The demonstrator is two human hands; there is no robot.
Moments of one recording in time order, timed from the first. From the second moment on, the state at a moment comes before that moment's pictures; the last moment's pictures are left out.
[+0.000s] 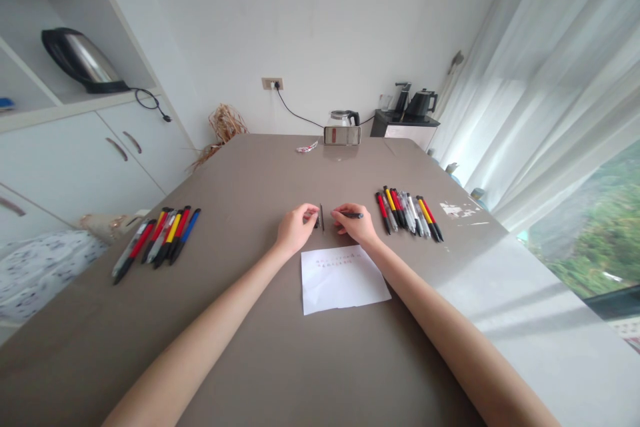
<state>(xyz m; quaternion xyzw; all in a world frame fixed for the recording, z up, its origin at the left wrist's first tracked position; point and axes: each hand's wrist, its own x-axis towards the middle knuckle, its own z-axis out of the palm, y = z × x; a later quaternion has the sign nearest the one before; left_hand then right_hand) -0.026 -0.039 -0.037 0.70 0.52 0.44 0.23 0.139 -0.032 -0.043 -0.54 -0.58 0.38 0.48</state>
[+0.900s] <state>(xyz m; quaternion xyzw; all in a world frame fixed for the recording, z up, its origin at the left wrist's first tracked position) -0.025 -0.041 -0.044 0.72 0.51 0.42 0.21 0.143 -0.034 -0.035 -0.59 -0.67 0.21 0.40</state>
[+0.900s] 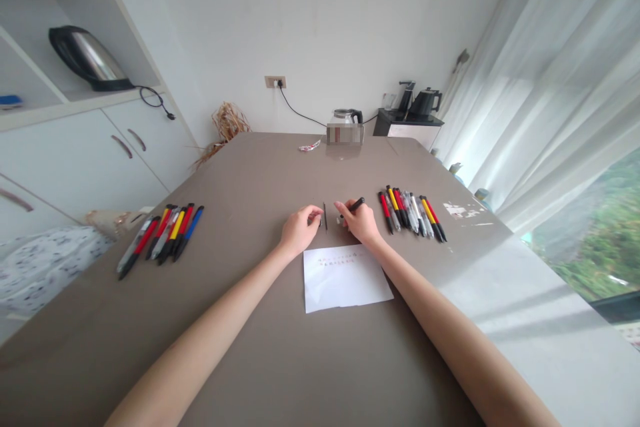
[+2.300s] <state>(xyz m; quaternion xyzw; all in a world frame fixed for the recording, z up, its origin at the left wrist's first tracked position) -0.021 -0.045 -0.037 0.74 0.49 0.42 0.17 0.144 -0.036 -0.031 -0.54 -0.77 0.09 0.33</state>
